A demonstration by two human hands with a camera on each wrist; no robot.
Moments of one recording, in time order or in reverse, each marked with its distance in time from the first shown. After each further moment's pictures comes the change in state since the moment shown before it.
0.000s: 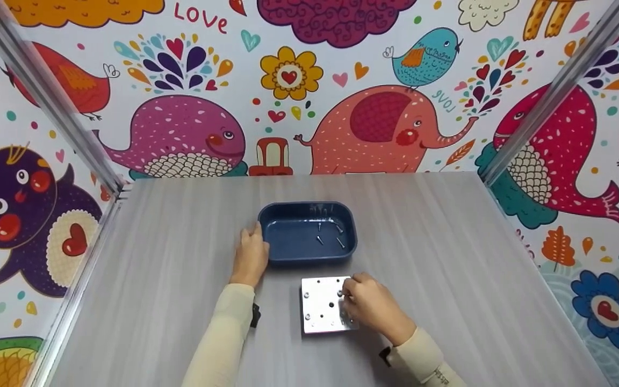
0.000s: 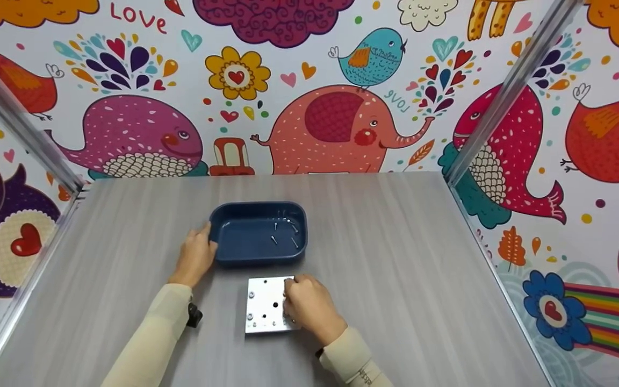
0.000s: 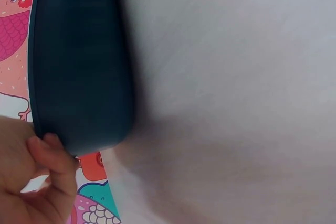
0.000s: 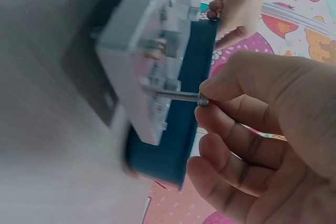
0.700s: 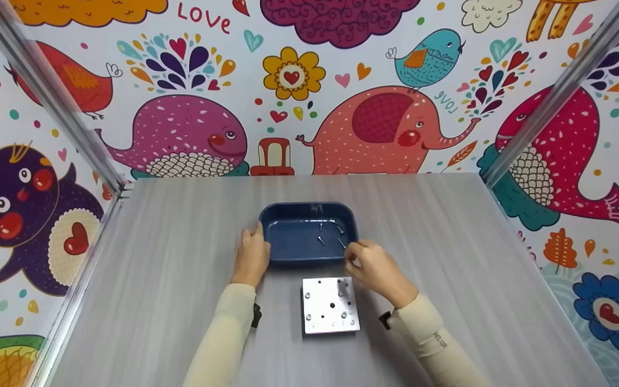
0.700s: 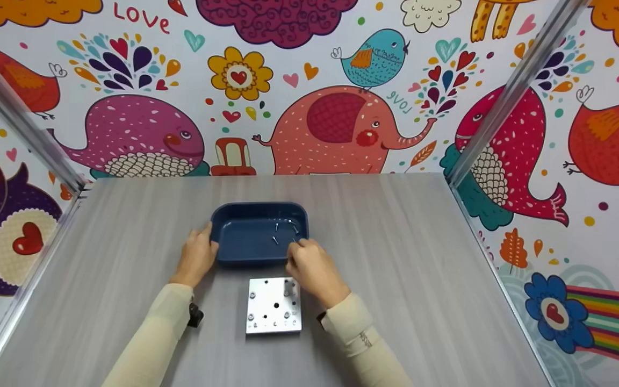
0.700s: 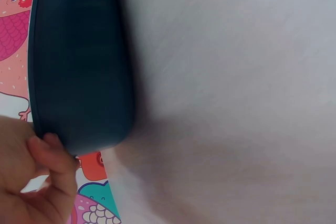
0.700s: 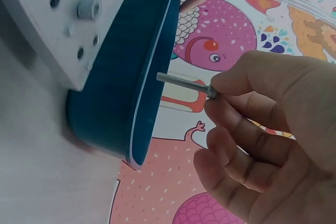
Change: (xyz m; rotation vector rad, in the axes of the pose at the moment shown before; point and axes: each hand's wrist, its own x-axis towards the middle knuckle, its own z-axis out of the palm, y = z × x) left_hand 0.000 0.001 0.001 0.009 -0.018 -0.026; right_hand 0.052 0.026 -0.025 0.069 0.094 -0.028
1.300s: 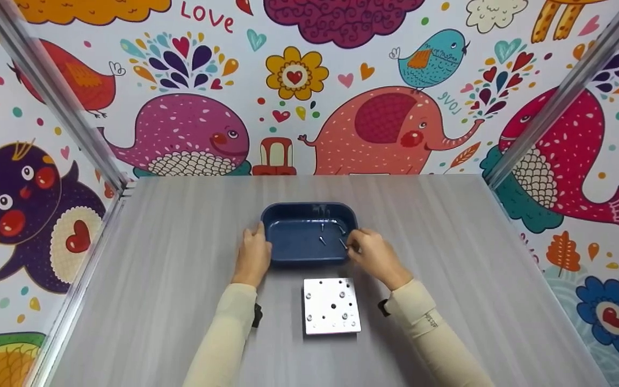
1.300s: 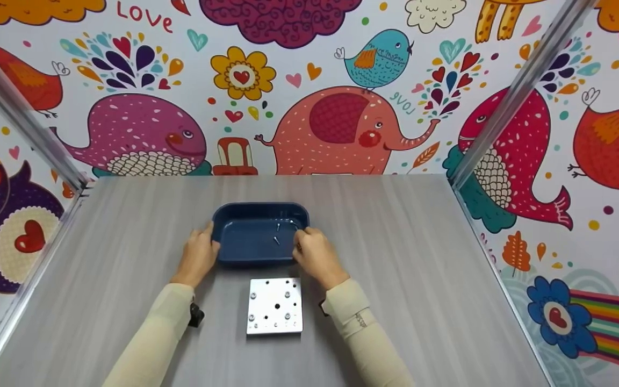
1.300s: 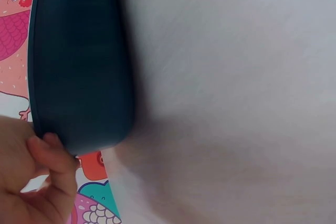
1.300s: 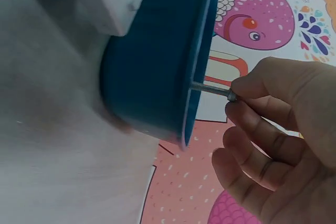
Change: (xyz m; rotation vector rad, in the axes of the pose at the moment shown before) left_hand 0.000 -0.001 0.001 -0.009 0.030 0.031; right_hand 0.020 0.032 0.019 0.018 -0.010 0.102
